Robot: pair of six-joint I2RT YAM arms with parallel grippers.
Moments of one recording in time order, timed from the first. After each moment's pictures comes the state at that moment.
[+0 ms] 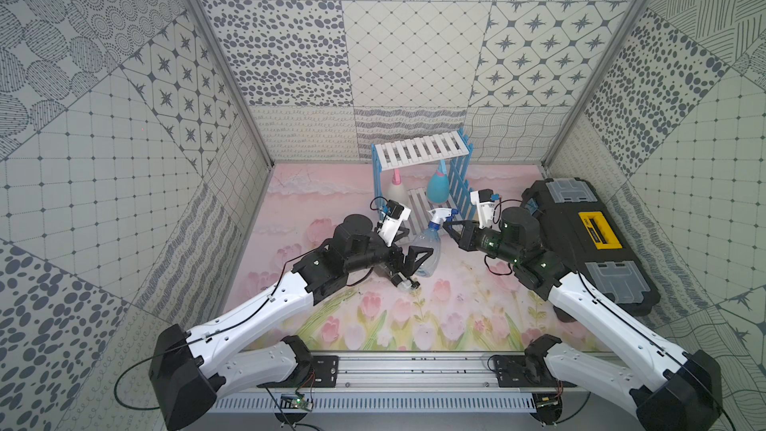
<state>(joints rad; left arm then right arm) -0.72 1.10 0.91 -0.13 0.35 -0.25 0.54 1.02 0.80 -0.10 -0.38 0.62</state>
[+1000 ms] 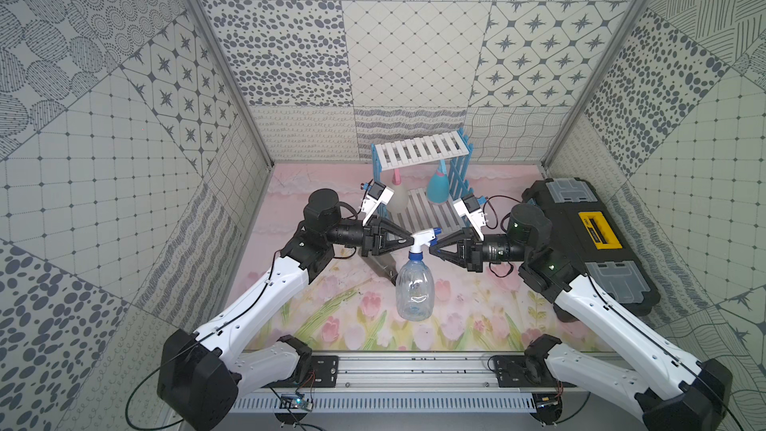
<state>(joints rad) -0.44 1.17 0.93 0.18 1.22 -0.62 0.58 0.98 0.88 -0.07 -0.93 0.53</state>
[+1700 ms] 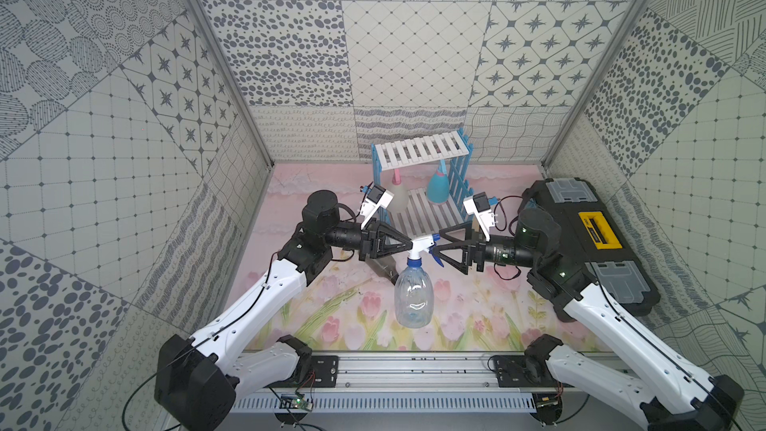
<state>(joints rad) -0.44 1.12 0.92 0.11 1.21 -0.55 0.58 0.89 0.87 -0.15 -0.70 0.45</state>
